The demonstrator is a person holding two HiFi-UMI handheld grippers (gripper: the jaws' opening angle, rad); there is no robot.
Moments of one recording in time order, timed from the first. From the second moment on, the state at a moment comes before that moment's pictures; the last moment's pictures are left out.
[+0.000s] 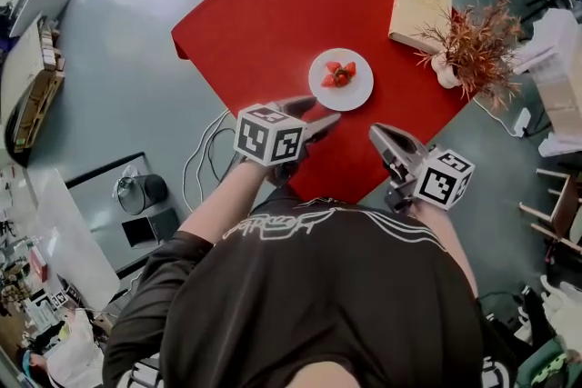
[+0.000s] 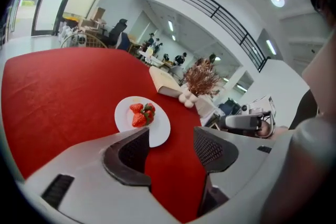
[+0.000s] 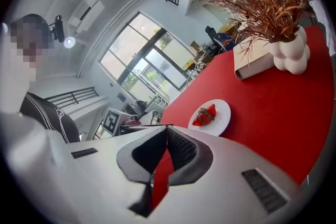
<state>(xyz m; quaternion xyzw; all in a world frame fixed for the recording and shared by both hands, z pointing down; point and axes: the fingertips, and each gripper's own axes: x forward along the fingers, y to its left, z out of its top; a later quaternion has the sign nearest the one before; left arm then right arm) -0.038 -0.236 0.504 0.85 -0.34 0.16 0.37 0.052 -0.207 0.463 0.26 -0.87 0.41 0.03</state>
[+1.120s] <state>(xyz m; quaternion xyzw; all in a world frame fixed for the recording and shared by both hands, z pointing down) 0.000 -0.076 0.353 0.89 -0.36 -0.03 0.29 0.077 -0.074 0.364 0.18 -0.94 0.30 0.00</state>
